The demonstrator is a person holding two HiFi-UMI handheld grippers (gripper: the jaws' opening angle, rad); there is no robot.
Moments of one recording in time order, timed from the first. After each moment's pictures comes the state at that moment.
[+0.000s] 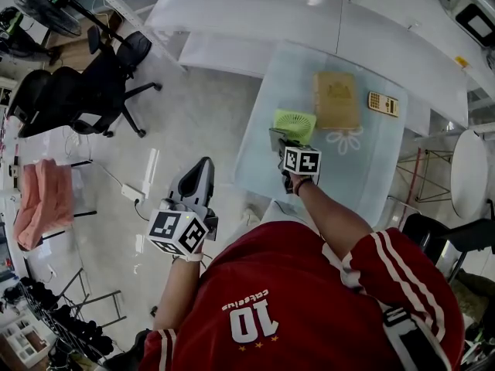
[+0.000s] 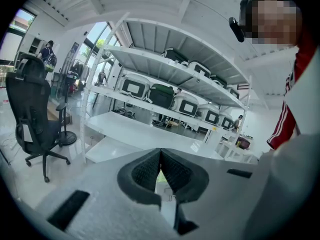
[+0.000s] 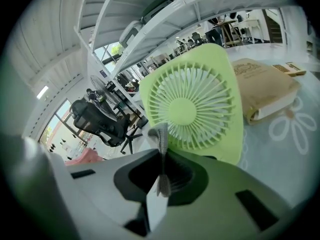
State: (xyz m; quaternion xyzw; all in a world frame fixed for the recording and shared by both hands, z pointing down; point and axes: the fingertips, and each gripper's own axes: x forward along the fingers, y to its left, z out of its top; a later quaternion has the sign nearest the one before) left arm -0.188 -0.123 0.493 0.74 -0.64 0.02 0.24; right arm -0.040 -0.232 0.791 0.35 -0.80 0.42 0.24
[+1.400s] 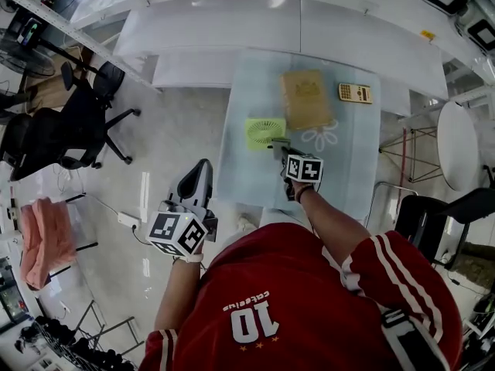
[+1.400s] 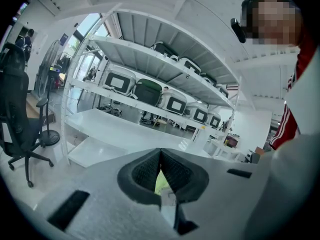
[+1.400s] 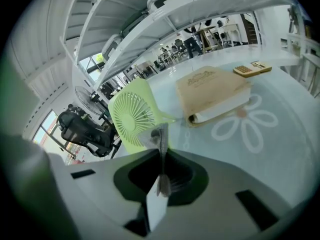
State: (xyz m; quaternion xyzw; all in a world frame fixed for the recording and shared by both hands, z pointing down) left arm -0.132 -0.172 0.495 0.78 -0.58 0.02 0.24; right arm 0.061 -0.240 0.798 0.43 -0.75 0.44 0.22
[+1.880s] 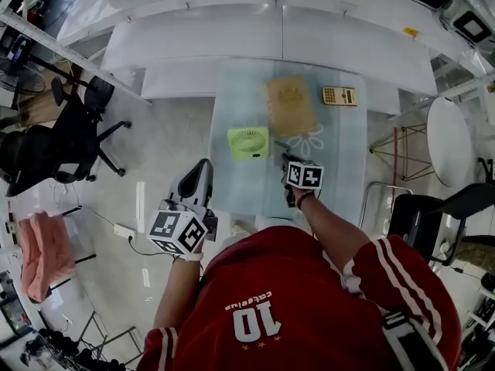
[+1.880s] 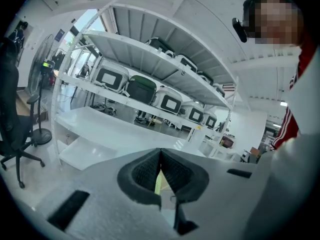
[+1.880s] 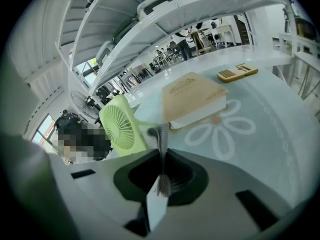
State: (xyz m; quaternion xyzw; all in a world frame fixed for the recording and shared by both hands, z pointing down) left arm -0.090 -0.205 0.498 0.80 -0.56 0.02 0.24; right arm 0.115 -0.248 0.796 0.45 -0.74 0.45 0.21
